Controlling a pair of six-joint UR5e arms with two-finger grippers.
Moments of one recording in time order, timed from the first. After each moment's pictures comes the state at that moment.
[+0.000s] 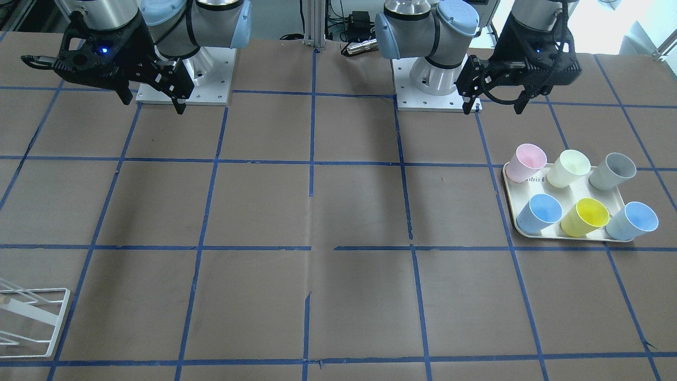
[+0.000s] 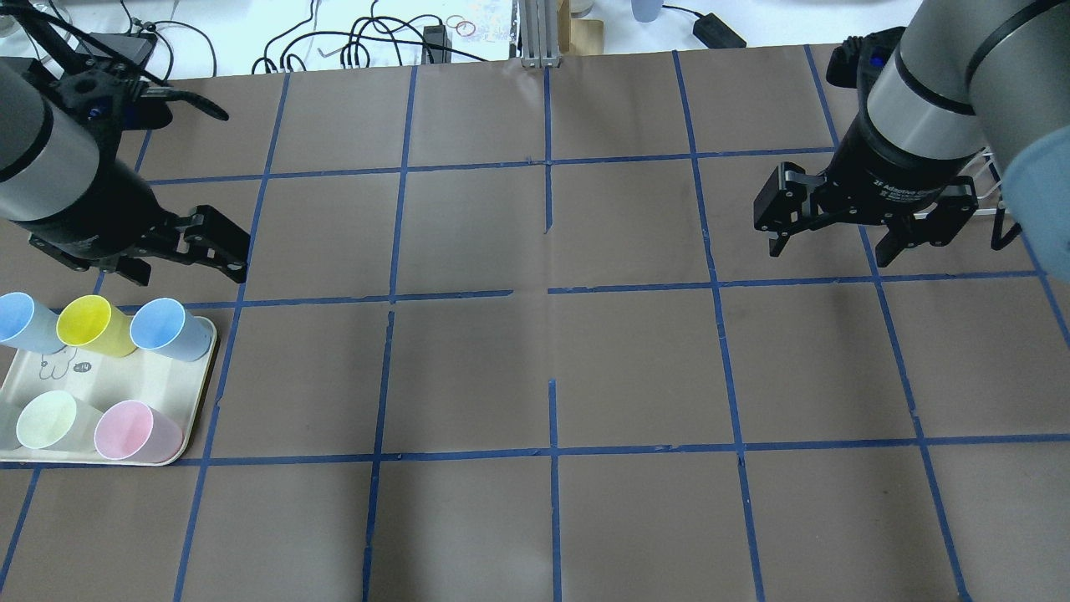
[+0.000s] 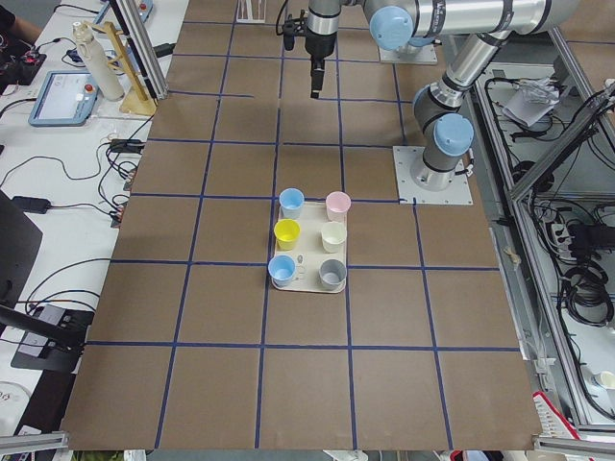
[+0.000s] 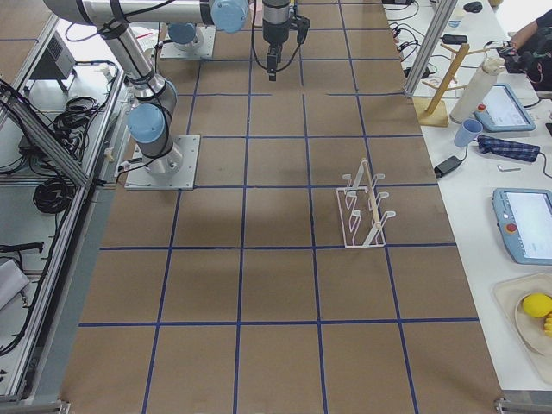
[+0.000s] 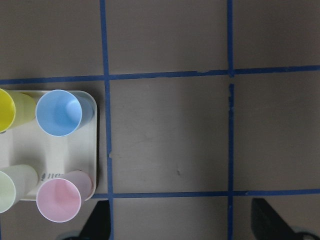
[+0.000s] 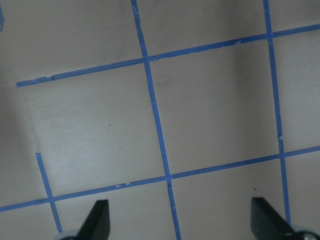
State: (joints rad) left arm -1.44 -1.36 -1.76 -1.52 1.59 0.11; right arm 1.54 -1.73 1.73 -1.56 -1.59 0.15
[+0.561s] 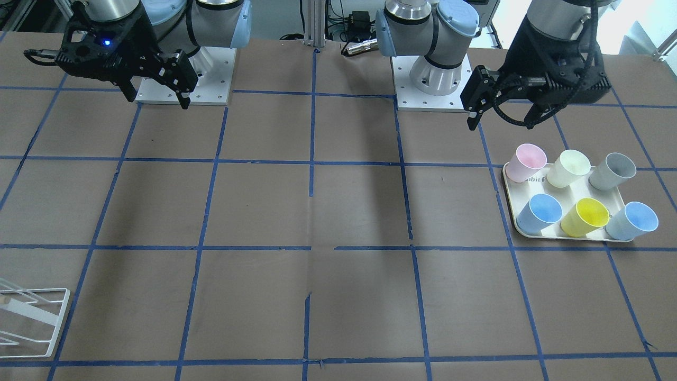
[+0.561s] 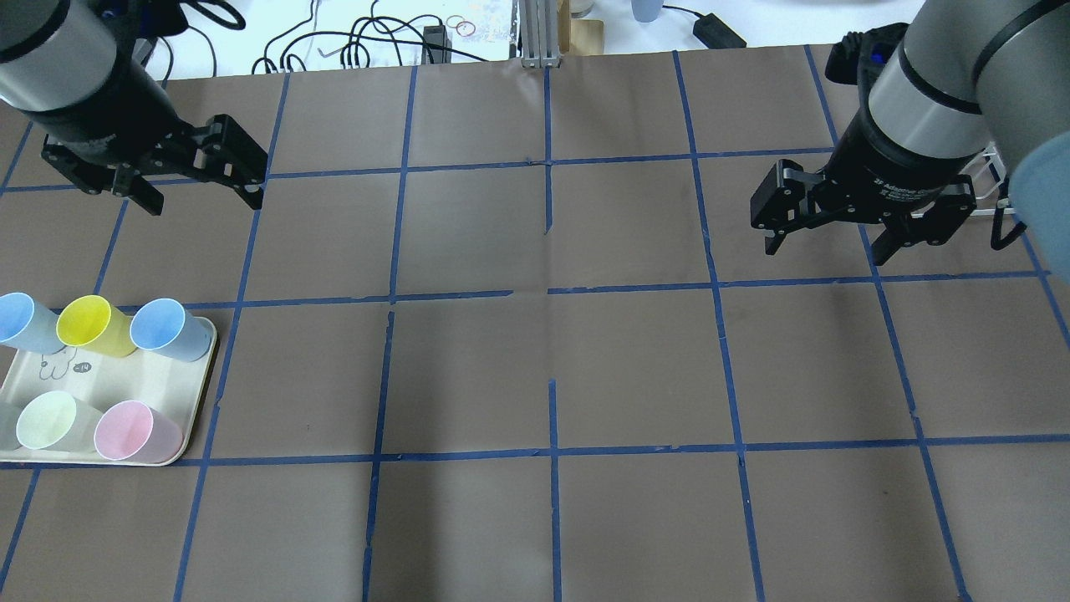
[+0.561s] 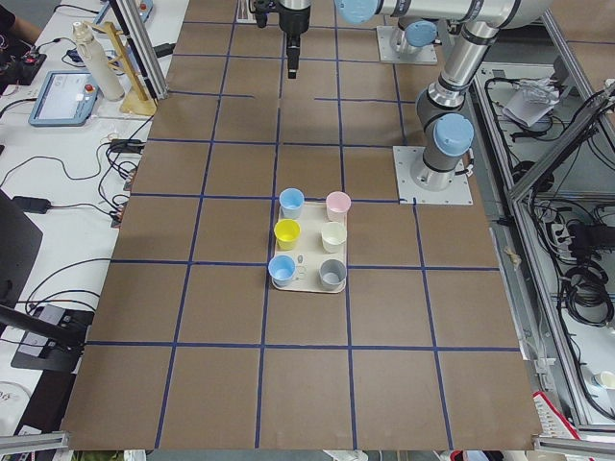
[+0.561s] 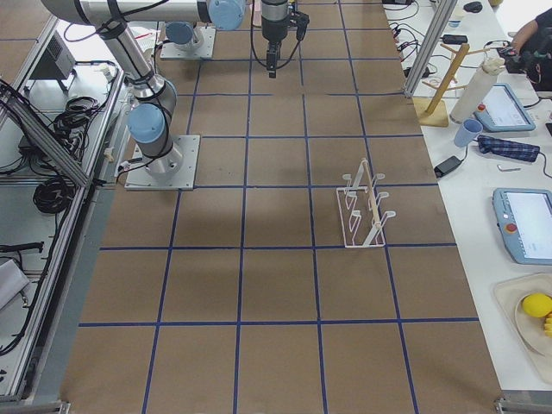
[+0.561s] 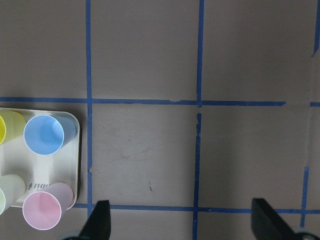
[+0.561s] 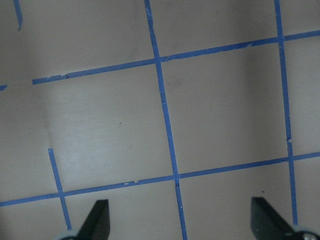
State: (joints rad) left arm -1.50 -1.54 -1.51 -1.62 1.59 0.03; right arm 1.54 -1.75 1.73 -1.56 -1.55 0.12
